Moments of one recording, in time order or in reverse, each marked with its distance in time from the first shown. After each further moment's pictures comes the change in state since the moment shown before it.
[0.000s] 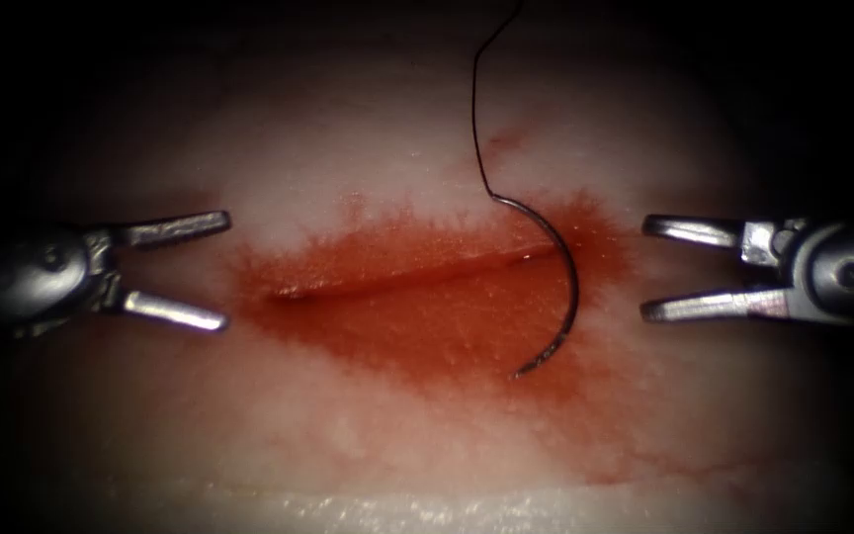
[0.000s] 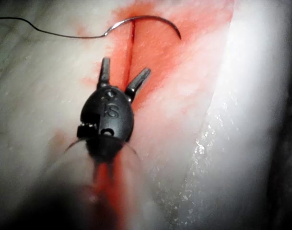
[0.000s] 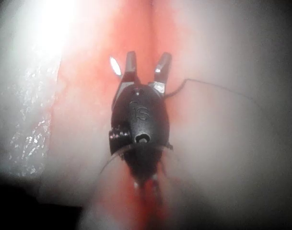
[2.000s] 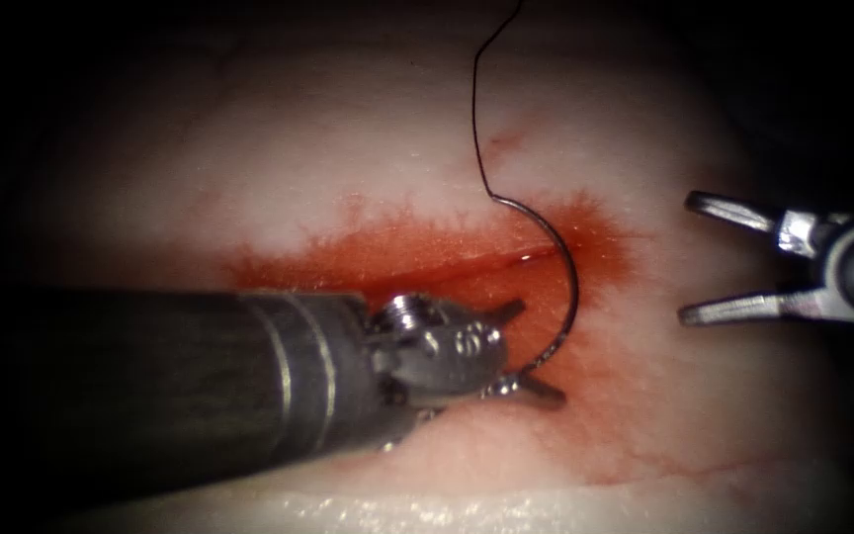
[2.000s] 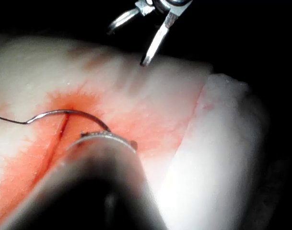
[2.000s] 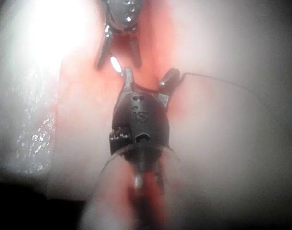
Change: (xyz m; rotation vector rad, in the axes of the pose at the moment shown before) right arm -0.001 0.000 -0.002 -0.047 -0.141 0.000; left arm -0.005 0.005 0.022 0.212 -0.608 -0.339
